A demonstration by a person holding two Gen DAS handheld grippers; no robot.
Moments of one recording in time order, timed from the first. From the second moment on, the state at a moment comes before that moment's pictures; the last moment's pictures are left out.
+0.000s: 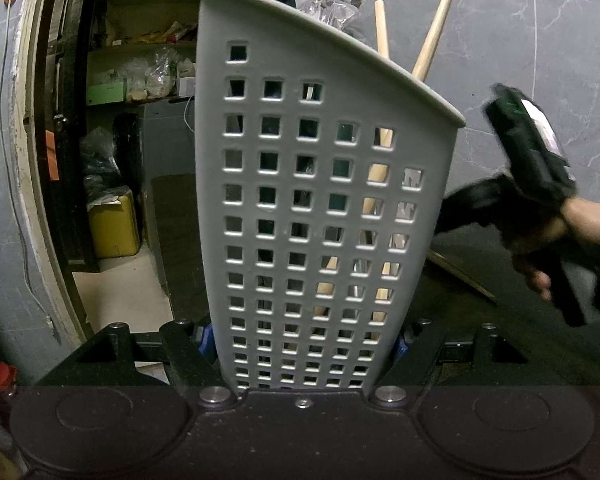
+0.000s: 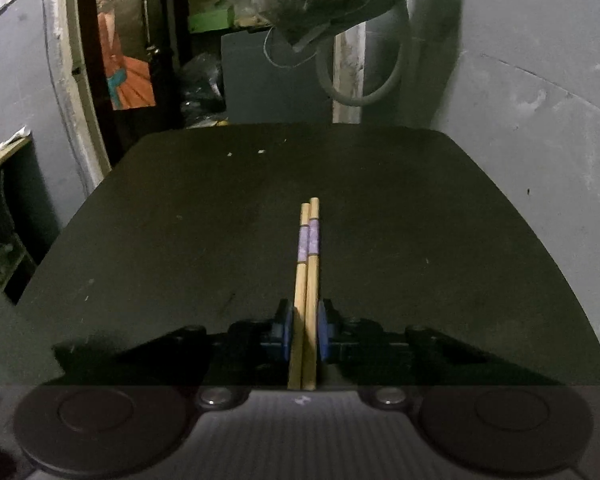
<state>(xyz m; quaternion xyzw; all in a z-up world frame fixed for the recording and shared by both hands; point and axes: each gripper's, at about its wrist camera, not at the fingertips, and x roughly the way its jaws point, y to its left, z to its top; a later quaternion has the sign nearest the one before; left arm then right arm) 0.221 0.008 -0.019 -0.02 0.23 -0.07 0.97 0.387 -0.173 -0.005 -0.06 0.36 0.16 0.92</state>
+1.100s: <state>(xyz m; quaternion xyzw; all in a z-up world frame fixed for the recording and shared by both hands) 0.221 0.008 -0.020 -0.02 0.23 -0.07 0.97 0.181 -0.225 0.005 -0.08 0.38 0.21 0.90</state>
